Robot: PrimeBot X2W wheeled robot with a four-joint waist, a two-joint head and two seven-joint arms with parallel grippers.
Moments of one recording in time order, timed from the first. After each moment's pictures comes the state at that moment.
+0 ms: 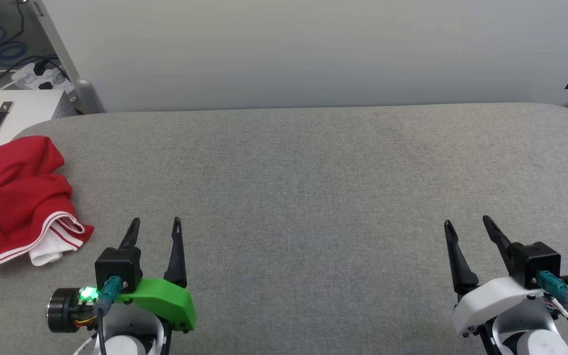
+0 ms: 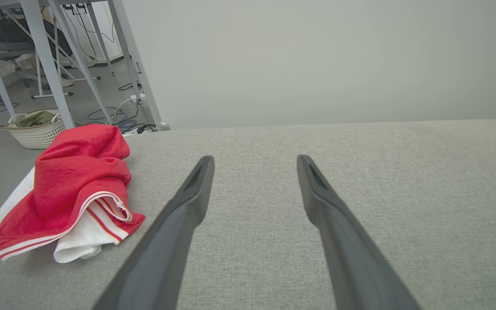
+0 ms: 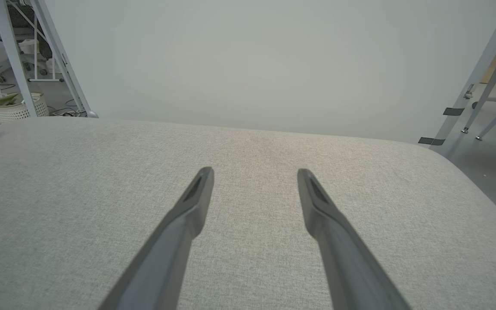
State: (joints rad) left arm -0.01 0.05 -0.01 0.02 -0.03 0.00 -0.02; right arm -0.01 -0.05 -0.01 0.01 0.03 0.13 -0.02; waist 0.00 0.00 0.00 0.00
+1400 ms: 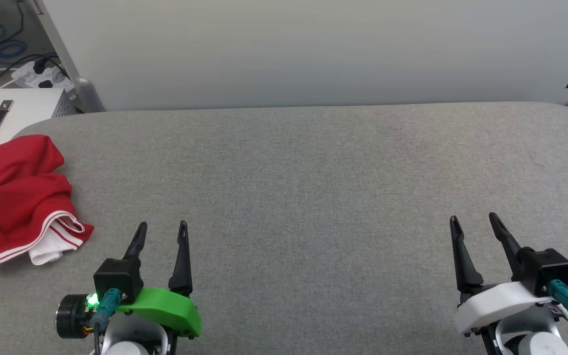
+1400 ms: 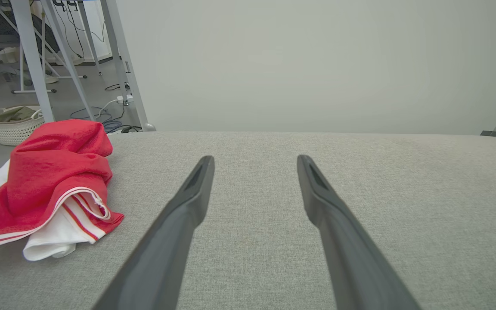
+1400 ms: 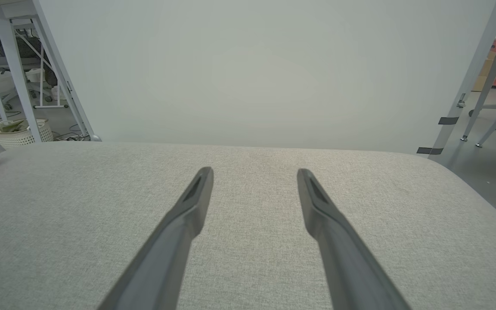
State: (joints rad) left arm 0.00 0.05 -0.03 0.05 -0.10 -0.02 -0.12; right arm 0.00 -0.05 -0.01 0.02 0.07 0.13 -0.12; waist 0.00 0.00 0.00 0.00
